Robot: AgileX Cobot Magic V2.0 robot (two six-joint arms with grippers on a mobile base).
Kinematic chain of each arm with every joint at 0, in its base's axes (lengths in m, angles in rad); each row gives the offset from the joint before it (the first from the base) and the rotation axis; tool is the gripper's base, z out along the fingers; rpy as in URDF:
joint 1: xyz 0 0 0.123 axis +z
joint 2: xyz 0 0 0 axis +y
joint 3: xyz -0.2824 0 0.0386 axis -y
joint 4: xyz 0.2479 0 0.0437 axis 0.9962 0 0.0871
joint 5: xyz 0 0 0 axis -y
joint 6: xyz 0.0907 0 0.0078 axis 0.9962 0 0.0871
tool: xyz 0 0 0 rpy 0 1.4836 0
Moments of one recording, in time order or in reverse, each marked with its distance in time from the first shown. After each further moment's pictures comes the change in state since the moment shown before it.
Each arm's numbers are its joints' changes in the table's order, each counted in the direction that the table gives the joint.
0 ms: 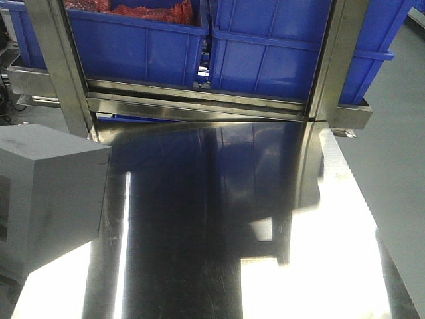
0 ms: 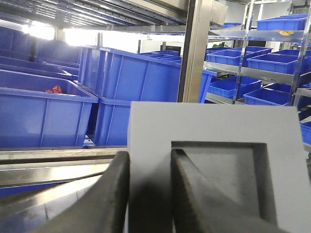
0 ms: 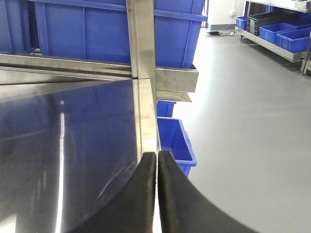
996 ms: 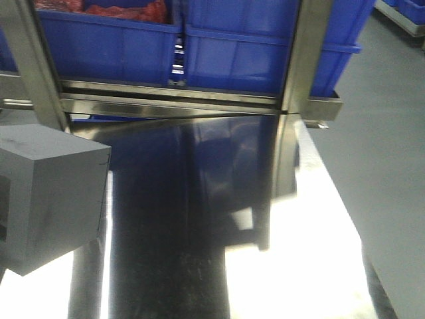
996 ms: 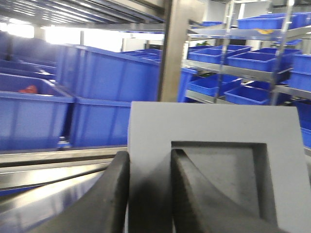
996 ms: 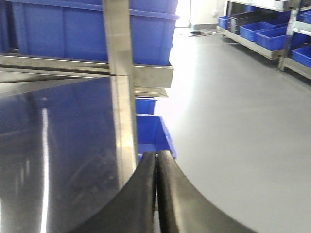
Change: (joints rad) left arm 0.000 0.000 0.000 0.000 0.000 0.000; right arm 0.000 0.000 0.000 0.000 0.000 0.000
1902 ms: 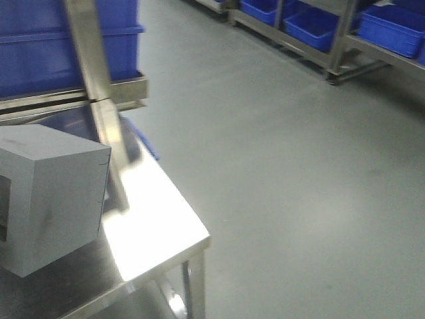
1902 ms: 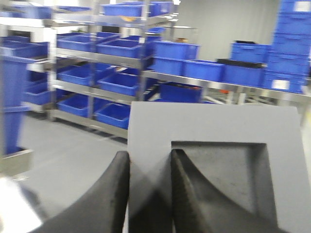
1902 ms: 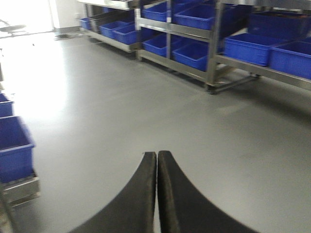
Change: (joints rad) left arm 0.000 0.000 0.000 0.000 0.000 0.000; right arm 0.000 0.000 0.000 0.000 0.000 0.000
